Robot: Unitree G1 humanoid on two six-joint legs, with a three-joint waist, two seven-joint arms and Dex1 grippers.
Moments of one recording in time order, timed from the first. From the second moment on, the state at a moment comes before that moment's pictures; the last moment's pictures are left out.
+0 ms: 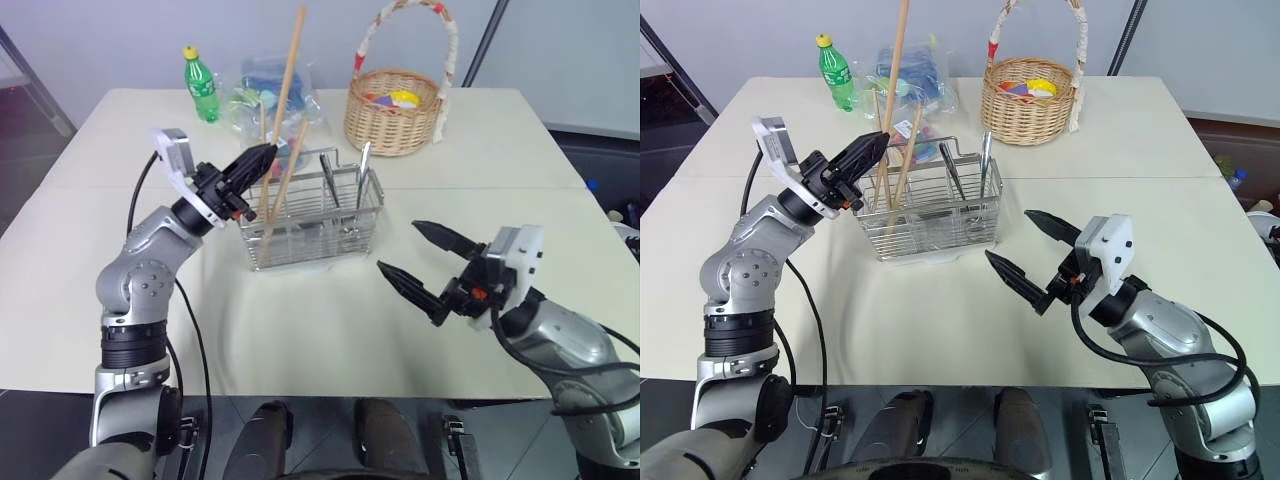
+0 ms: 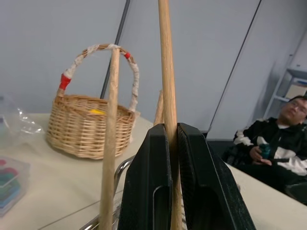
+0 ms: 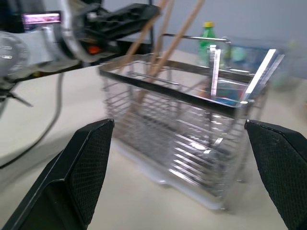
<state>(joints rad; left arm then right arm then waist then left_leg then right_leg) -0.54 0.35 0.22 -0.08 -0.79 0.51 -0.68 0.06 -0.60 -0.19 -0.75 0.72 0.48 0.57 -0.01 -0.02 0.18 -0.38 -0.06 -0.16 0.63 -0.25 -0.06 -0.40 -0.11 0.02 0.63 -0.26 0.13</state>
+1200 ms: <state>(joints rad) -0.64 0.47 0.35 -0.12 -0.89 0.54 -0.62 0.03 -0.61 -0.19 -0.72 0.71 0.47 0.58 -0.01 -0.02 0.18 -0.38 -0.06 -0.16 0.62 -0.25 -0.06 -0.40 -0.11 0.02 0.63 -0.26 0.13</state>
